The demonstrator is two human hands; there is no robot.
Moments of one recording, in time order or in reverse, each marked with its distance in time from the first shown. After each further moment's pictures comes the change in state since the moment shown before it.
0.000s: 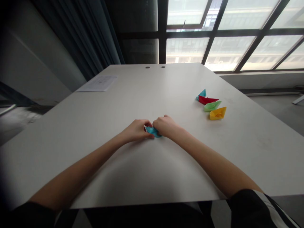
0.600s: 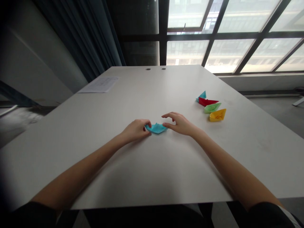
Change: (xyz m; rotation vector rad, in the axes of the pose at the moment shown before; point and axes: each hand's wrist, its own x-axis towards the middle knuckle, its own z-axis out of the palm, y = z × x) left_hand -0.006 -0.007 -0.006 0.145 0.076 0.047; right_hand -0.036 0.055 0.030 0.616 0.490 0.001
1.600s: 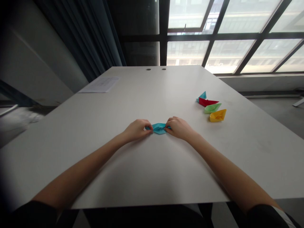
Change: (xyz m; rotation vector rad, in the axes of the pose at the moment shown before) left_hand 0.001 0.001 -0.002 0.002 0.008 0.141; right_hand -0.001 -0.012 0.009 -0.340 -0.152 -0.033
